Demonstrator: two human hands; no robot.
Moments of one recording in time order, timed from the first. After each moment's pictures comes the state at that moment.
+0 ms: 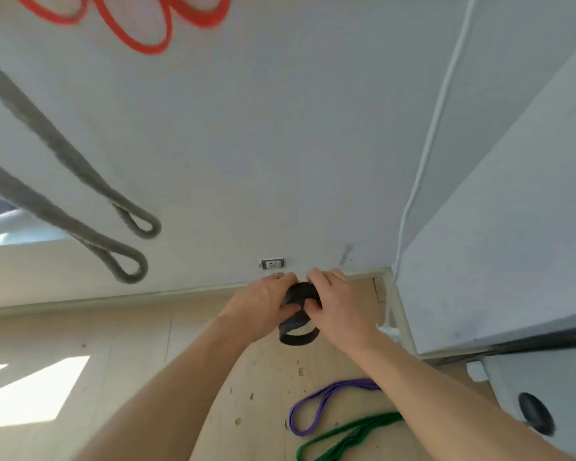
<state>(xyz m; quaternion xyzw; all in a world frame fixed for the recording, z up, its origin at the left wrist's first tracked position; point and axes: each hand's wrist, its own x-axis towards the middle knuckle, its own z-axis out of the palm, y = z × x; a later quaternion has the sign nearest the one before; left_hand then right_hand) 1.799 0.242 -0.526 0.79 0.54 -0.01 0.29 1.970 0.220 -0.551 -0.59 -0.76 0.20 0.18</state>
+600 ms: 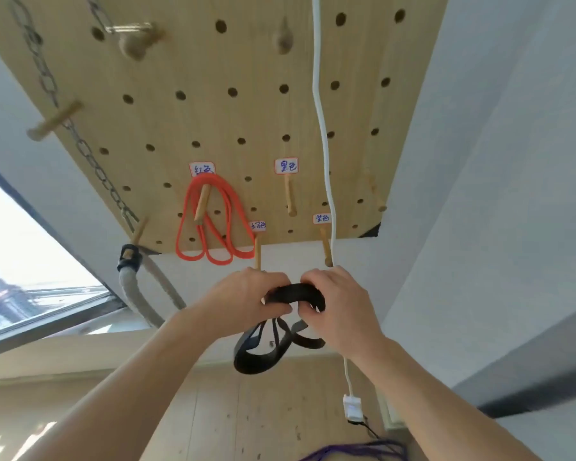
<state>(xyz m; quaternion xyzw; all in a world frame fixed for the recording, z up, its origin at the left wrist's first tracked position) 1.811 0.228 -0.042 0.83 0.51 0.04 0.19 2.008 0.203 -0.082 -0.53 -0.78 0.12 0.31</state>
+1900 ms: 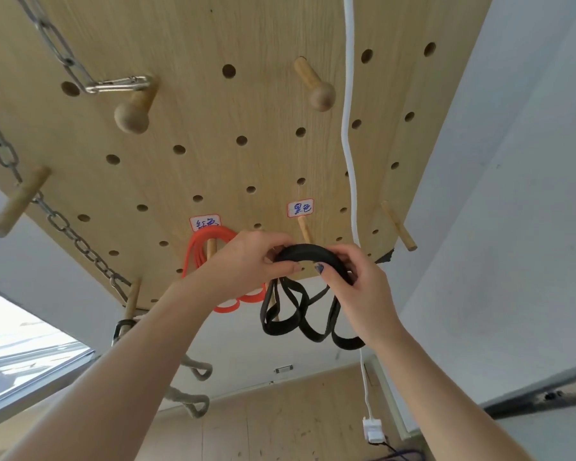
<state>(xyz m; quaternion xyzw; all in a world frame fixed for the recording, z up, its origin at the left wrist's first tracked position) 1.776 0.368 0.027 0.86 0.42 0.15 0.25 1.970 0.291 -0.028 -0.54 -0.56 0.34 0.53</state>
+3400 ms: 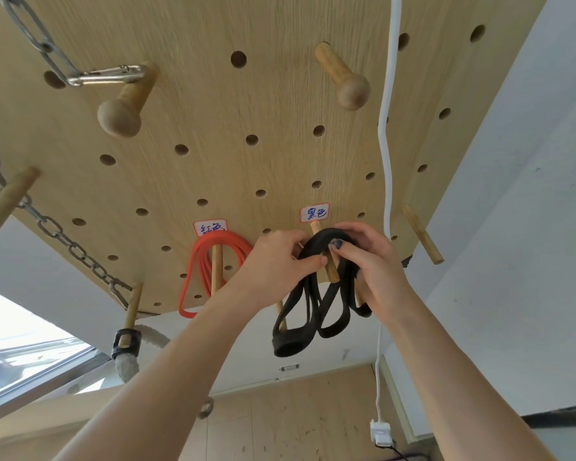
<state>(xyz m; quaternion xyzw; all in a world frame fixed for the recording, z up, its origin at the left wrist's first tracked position) 1.803 0.384 0.008 0.76 0.51 0.23 0.33 1.986 0.363 -0.036 -0.46 -0.43 0.52 0.58</state>
